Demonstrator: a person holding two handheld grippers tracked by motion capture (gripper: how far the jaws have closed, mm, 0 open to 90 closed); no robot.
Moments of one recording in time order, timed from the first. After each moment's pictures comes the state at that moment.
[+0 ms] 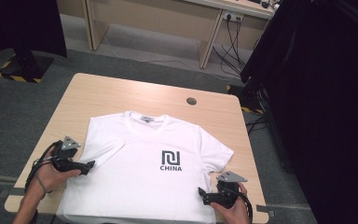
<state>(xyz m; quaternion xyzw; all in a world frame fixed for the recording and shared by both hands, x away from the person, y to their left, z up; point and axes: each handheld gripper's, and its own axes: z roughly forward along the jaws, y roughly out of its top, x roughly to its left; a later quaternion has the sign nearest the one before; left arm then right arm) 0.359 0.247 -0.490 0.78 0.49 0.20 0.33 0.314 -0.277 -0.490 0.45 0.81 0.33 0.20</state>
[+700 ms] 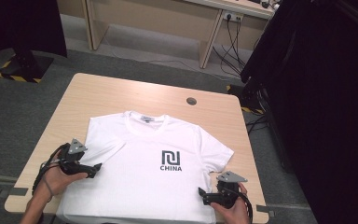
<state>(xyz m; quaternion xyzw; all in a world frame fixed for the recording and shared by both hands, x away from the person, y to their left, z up) 0.356 0.228 -0.496 0.79 0.46 0.21 0.35 0.314 -0.277 -0.490 0.45 0.81 0.33 0.20</state>
